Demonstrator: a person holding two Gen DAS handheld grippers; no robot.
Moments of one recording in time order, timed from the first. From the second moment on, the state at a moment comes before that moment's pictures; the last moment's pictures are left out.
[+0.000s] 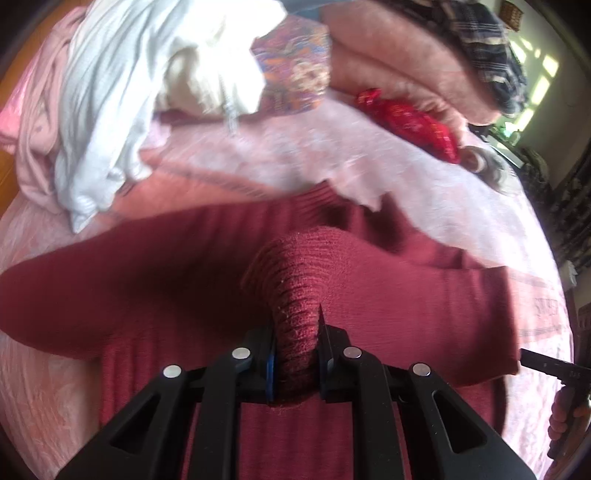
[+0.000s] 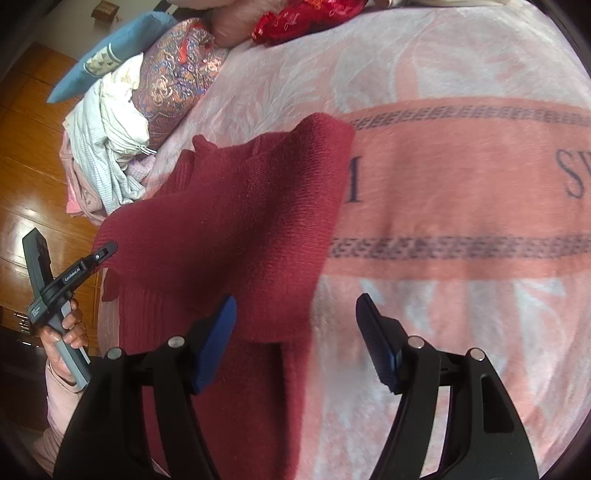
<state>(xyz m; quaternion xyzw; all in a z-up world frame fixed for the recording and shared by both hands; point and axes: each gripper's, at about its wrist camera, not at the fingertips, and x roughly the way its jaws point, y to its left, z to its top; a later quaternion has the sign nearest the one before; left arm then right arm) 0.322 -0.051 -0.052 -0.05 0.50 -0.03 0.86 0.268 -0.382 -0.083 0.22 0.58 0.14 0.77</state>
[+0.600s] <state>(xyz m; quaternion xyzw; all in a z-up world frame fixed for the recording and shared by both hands) 0.298 0.034 -0.077 -0.14 0.60 -0.02 0.79 0.267 -0.342 -0.060 0.12 0.59 0.08 0.80</state>
